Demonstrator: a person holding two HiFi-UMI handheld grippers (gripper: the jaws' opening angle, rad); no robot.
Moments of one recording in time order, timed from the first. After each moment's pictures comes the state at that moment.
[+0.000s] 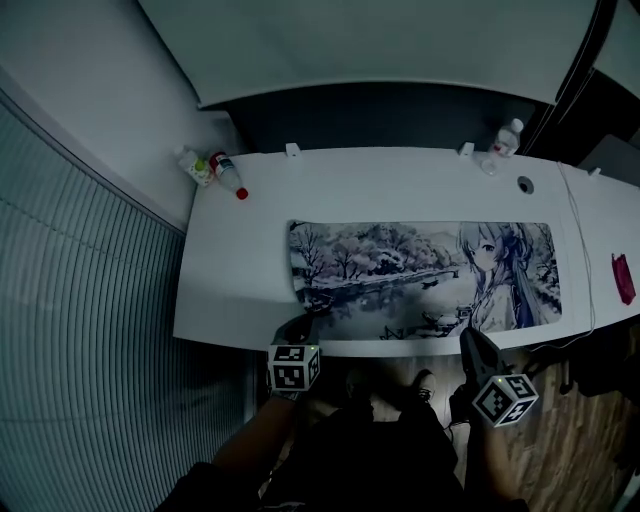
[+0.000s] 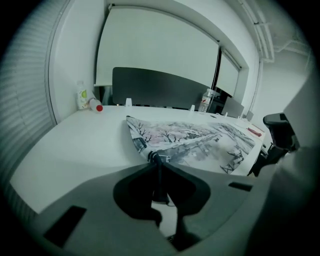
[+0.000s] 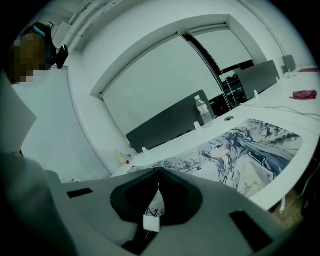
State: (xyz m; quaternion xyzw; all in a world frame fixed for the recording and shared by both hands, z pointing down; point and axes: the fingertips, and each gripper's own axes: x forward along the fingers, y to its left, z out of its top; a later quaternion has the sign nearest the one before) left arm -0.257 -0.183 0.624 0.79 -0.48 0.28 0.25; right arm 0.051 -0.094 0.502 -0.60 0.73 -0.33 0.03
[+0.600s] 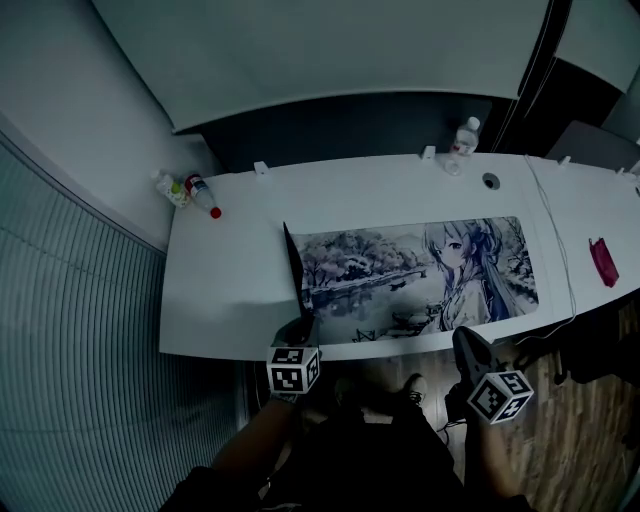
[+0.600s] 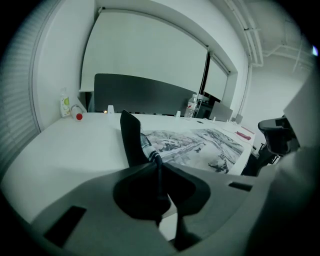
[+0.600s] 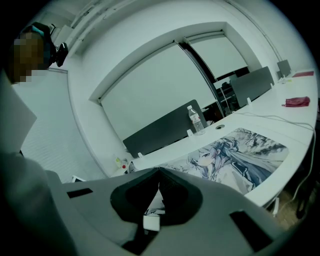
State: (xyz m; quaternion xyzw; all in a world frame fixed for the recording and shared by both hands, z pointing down) left arm -0.184 -0.179 0.595 0.83 -0.44 0.25 0.23; right arm 0.097 -0.067 0.485 -0.62 0.72 -0.31 0.04
